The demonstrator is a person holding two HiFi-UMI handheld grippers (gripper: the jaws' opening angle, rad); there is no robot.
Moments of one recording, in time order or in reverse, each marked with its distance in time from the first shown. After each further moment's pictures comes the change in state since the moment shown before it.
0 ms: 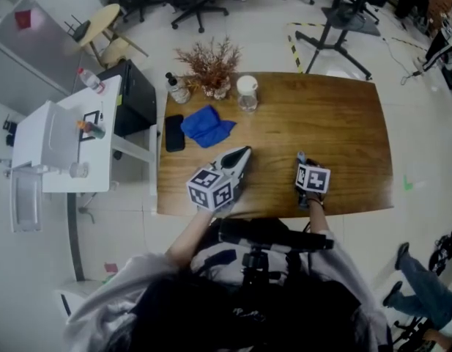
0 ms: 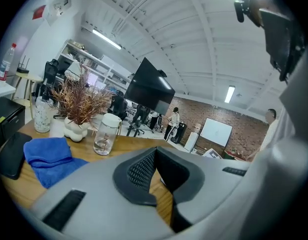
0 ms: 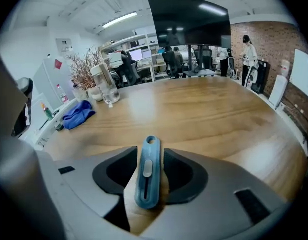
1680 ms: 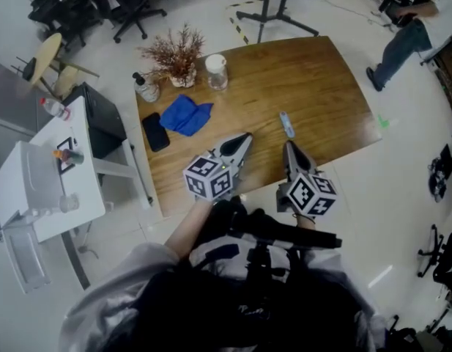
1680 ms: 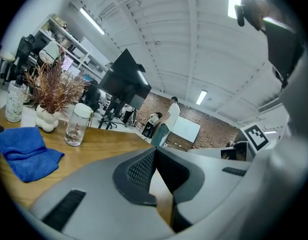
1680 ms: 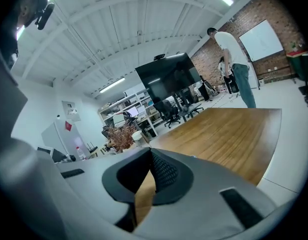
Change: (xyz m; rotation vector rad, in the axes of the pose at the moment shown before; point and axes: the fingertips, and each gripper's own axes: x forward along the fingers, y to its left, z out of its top) left arm -0.032 -0.052 -0.012 0.009 0.071 -0.343; right arm -0.215 0.125 0.016 0.374 -0.593 0.111
